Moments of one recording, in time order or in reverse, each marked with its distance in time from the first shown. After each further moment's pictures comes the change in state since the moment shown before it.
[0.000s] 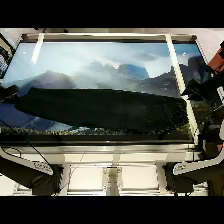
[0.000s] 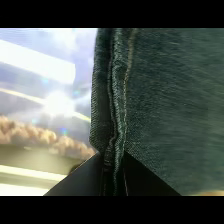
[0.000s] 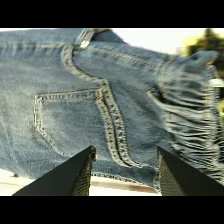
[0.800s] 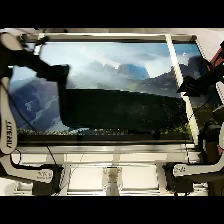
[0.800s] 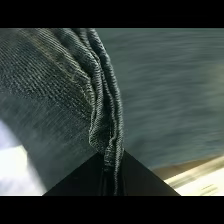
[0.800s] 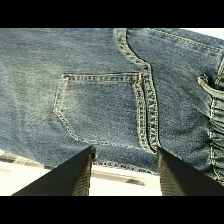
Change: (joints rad) left arm -0.625 0.205 -0.014 -0.237 0.116 -0.031; right arm 0.083 0.110 0.000 0.000 0.015 -0.027
